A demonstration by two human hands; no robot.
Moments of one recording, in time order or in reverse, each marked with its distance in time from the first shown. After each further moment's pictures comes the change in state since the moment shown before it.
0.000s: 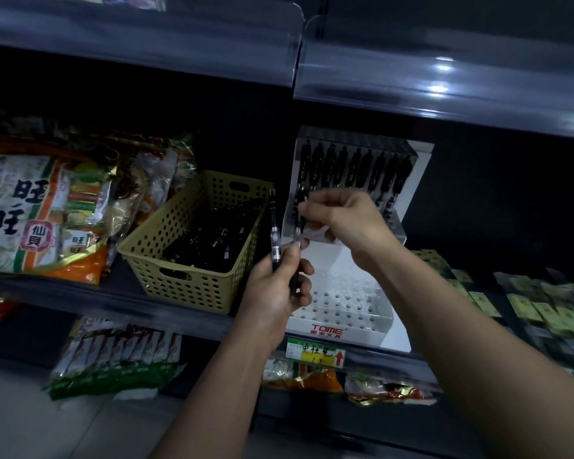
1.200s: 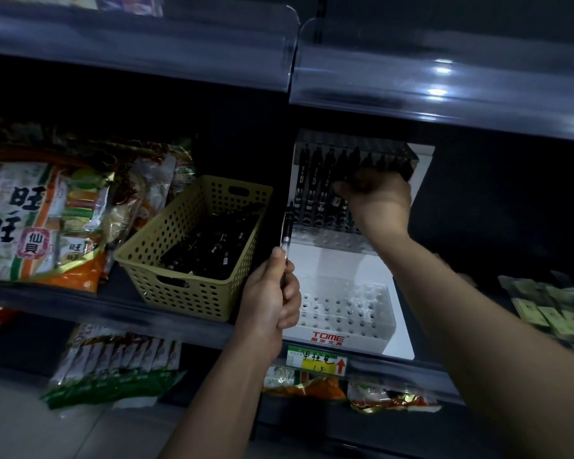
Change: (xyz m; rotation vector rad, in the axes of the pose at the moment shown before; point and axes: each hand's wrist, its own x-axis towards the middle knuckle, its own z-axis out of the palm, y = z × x) left_hand 0.005 -0.002 -0.007 -0.035 0.018 -0.065; right_hand 0.033 0.003 -0.027 -0.501 0.463 -0.141
